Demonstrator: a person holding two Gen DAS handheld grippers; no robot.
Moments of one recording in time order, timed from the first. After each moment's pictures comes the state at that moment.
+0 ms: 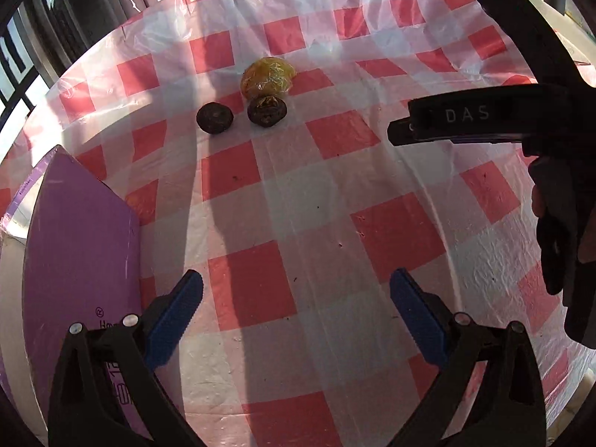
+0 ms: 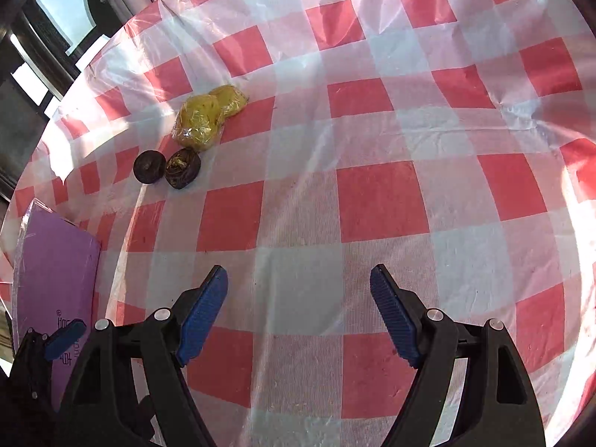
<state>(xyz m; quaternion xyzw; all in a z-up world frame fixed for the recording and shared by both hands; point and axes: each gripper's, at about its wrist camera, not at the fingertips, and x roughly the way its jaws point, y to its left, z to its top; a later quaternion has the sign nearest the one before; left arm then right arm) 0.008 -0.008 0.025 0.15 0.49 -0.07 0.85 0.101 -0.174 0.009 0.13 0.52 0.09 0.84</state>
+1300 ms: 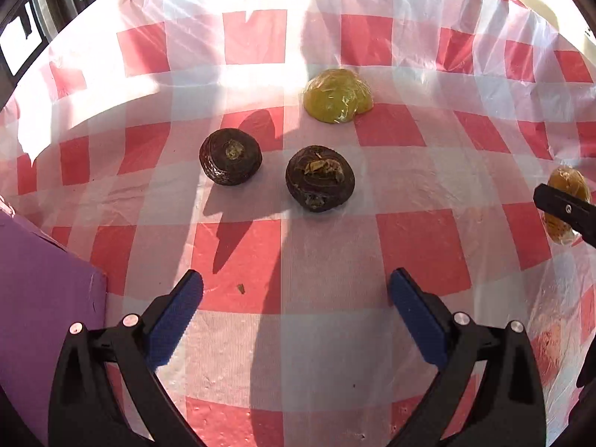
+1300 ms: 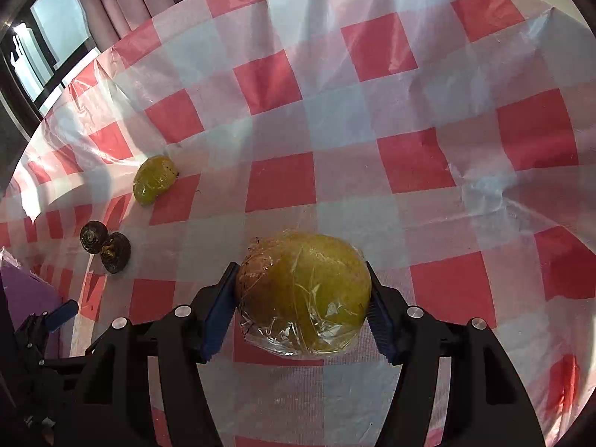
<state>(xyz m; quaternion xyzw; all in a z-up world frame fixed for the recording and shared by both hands) 0.145 -0.004 -0.002 0.05 0.51 0.02 0.86 0.152 -0.254 0.021 0.11 0.48 0.05 0.87</state>
